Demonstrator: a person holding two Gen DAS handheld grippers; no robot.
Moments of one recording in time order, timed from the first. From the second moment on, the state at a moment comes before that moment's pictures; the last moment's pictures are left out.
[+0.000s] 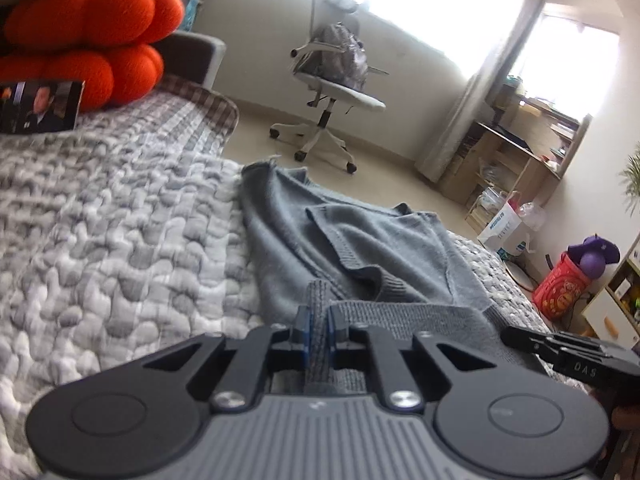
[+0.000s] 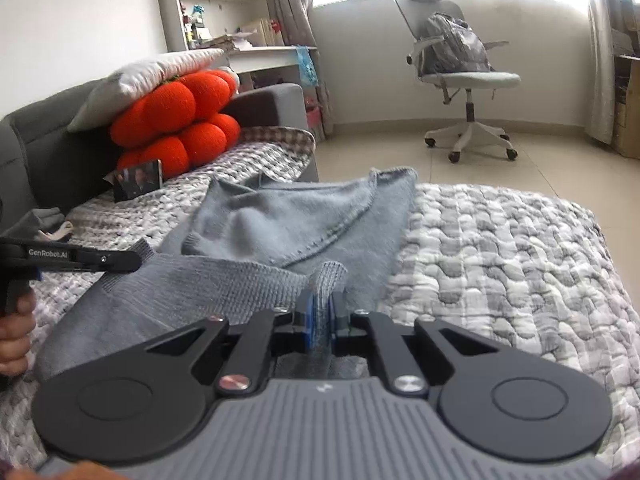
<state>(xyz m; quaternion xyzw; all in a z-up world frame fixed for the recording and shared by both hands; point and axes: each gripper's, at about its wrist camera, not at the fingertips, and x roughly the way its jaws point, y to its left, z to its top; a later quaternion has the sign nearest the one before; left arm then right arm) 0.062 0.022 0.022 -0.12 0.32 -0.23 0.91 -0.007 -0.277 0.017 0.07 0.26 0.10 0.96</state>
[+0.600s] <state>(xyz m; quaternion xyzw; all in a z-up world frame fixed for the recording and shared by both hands) -0.037 0.052 0.028 -0.09 0.33 -0.21 0.92 -0.107 -0.293 0.022 0.15 0.26 0.07 0.95</state>
